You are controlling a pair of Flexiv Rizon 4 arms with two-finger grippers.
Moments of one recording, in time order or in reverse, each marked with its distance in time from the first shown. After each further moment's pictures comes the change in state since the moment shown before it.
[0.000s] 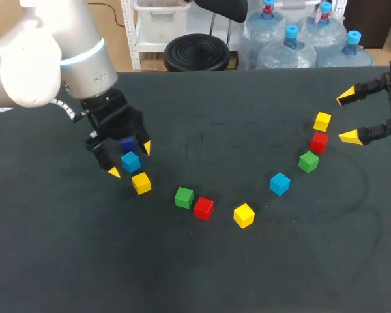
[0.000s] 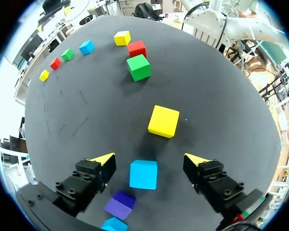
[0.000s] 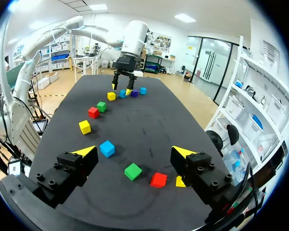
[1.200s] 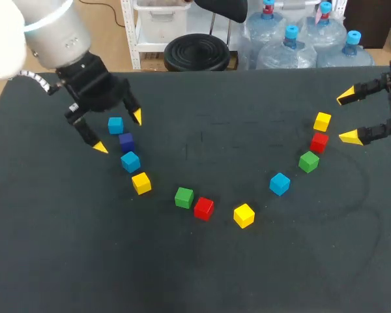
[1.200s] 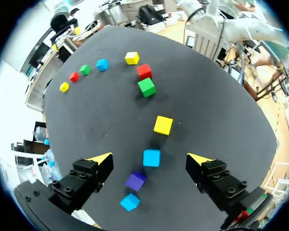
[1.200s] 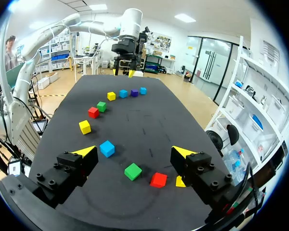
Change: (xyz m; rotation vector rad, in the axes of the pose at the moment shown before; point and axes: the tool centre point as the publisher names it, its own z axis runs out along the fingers) left arm -0.016 -0.001 -0.078 -0.102 0.023 0.046; right arm 0.000 0.000 0.000 0.000 0.000 0.000
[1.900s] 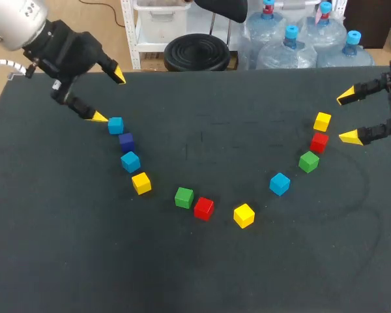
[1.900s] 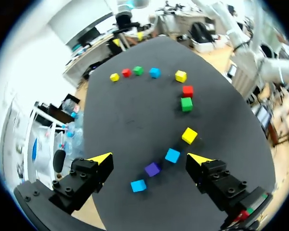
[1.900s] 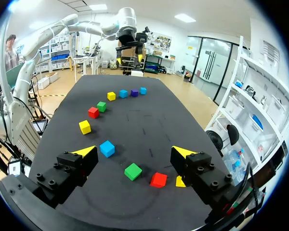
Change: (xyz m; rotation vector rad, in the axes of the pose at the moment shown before) left arm 0.011 0.023 -0.069 -0.266 -0.068 -0.330; right arm 0.000 0.000 0.000 0.000 0.000 0.000
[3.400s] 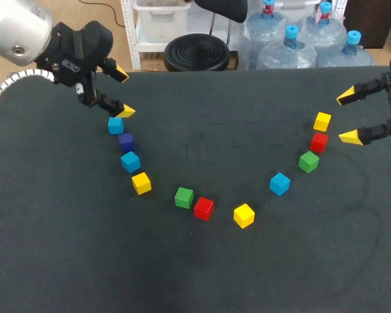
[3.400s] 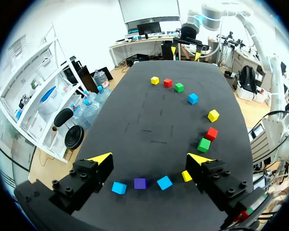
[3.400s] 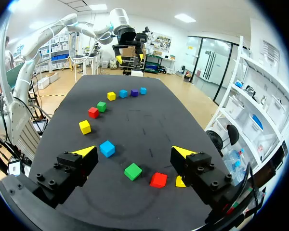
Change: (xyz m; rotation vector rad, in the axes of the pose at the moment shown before) left arm -0.034 0.013 0.003 -0.180 -0.090 -0.574; right arm 0.000 0.000 0.000 0.000 0.000 0.000
